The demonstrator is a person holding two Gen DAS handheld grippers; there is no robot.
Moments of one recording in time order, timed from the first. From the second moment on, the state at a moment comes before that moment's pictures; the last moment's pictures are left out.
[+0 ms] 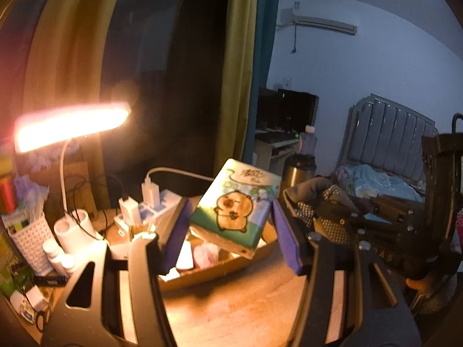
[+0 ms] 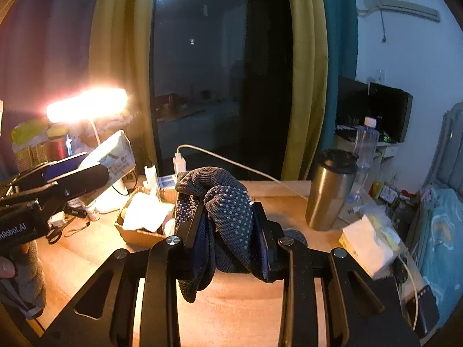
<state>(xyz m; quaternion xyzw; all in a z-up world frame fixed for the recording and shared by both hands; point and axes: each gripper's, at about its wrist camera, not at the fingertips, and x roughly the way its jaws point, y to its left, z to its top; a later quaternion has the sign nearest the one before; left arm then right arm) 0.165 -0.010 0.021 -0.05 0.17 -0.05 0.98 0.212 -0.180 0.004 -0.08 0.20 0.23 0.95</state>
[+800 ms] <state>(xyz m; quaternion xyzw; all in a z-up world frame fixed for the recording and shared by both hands) 0.230 0.007 0.019 -0.06 0.16 -0.05 0.98 0.278 -0.153 0.017 -0.07 0.19 0.25 0.95</state>
